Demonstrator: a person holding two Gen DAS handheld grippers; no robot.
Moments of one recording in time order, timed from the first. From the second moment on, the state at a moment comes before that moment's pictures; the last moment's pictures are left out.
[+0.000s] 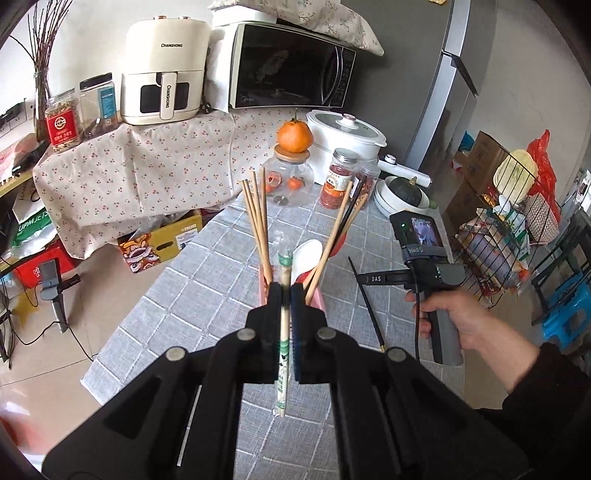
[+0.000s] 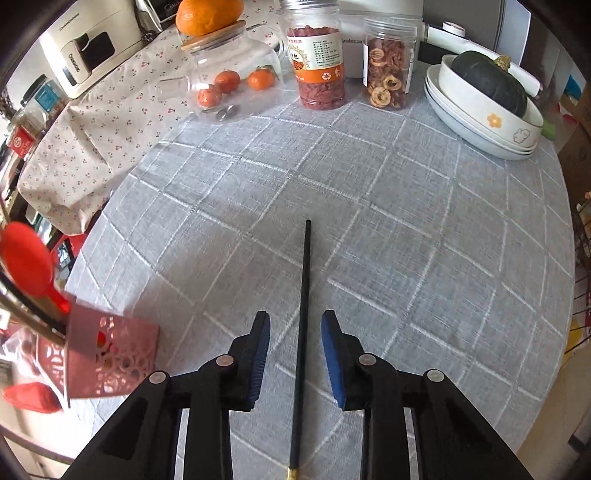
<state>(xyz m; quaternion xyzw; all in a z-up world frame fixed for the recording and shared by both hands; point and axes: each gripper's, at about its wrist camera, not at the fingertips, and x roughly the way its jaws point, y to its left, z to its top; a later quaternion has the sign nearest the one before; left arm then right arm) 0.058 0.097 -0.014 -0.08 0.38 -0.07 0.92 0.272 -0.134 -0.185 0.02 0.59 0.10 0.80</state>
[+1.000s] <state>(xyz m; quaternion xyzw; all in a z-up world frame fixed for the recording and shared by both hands) 0.037 0.109 0.019 -0.12 0.25 -0.05 0.96 0.120 -0.204 -0.030 0.06 0.39 0.14 0.91</state>
